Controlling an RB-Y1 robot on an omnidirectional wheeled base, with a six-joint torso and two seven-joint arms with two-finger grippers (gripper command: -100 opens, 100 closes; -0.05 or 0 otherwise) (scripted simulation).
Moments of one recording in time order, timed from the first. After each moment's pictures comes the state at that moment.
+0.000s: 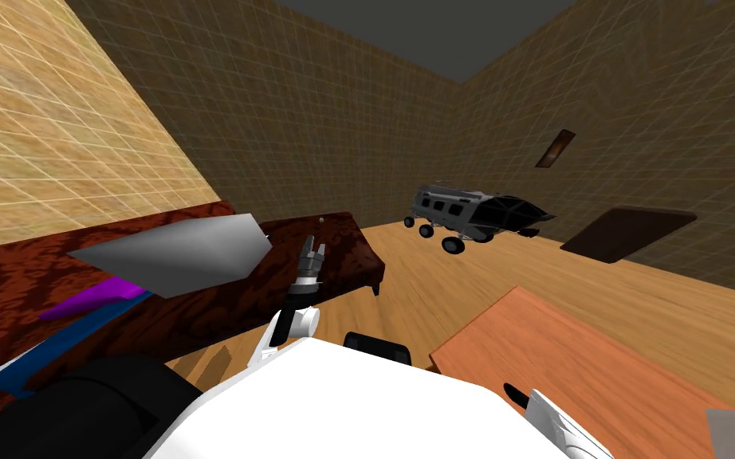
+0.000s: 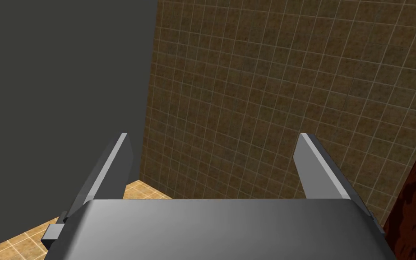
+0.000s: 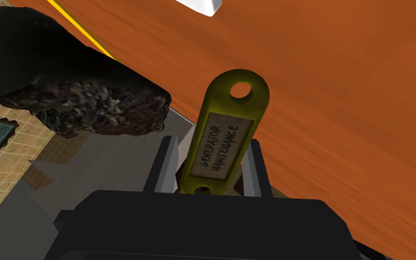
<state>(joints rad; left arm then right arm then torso) 0.50 0.01 0.02 -2.23 -0.03 -0.39 0.05 -0.01 -0.54 0.18 -0.48 0.57 0.75 -0.01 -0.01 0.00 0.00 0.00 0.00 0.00</state>
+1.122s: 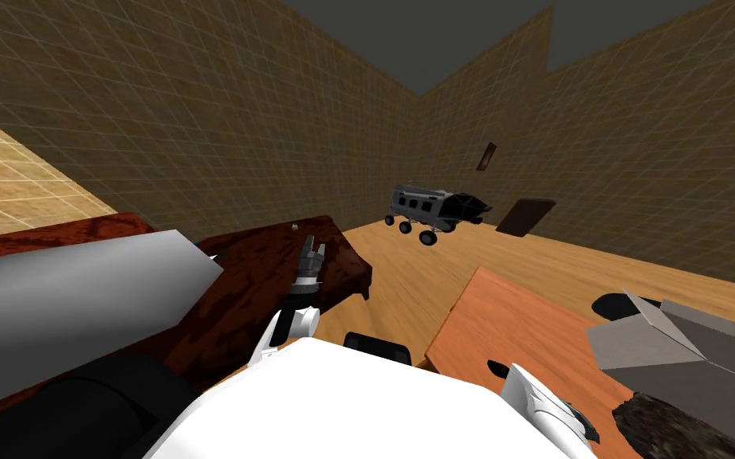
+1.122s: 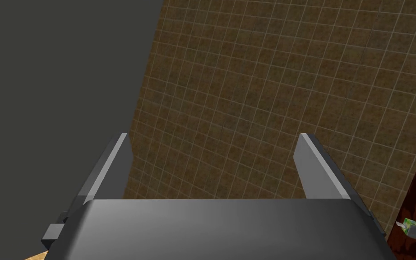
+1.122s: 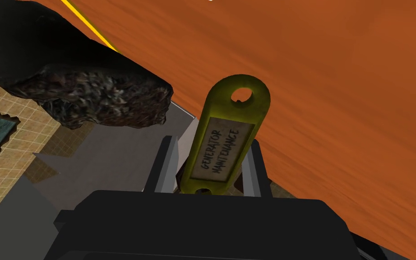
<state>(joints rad) 0.50 0.01 0.02 -2.23 -0.03 -0.39 0.05 -0.06 -0.46 -0.09 -0.53 0.90 0.65 0.17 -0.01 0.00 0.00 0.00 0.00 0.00</state>
